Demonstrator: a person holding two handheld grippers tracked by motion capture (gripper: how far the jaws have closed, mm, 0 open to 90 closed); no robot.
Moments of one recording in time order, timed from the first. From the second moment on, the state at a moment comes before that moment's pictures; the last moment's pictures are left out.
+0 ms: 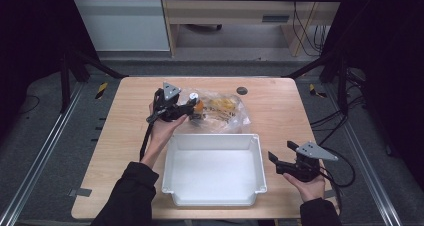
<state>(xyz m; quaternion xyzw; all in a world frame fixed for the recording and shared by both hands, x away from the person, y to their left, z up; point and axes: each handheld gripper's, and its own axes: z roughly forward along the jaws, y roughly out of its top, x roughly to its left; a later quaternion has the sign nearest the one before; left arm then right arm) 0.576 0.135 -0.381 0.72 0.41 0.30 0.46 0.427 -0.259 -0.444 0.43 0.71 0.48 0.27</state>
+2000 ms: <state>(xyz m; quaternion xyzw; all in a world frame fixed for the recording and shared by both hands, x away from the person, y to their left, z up) 0.598 0.107 -0.393 0.74 0.42 0.29 0.44 0.428 -0.260 -0.446 0.43 0.72 0.48 0.26</state>
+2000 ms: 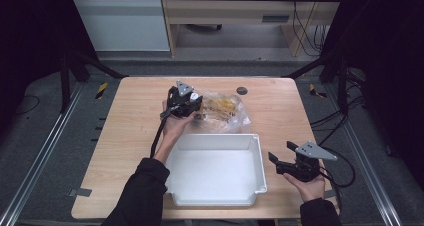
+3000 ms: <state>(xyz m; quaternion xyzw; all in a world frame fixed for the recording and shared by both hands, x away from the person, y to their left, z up) 0.574 0.120 -0.335 0.71 0.41 0.30 0.48 0.428 -0.260 -0.445 0.43 0.72 0.48 0.27</state>
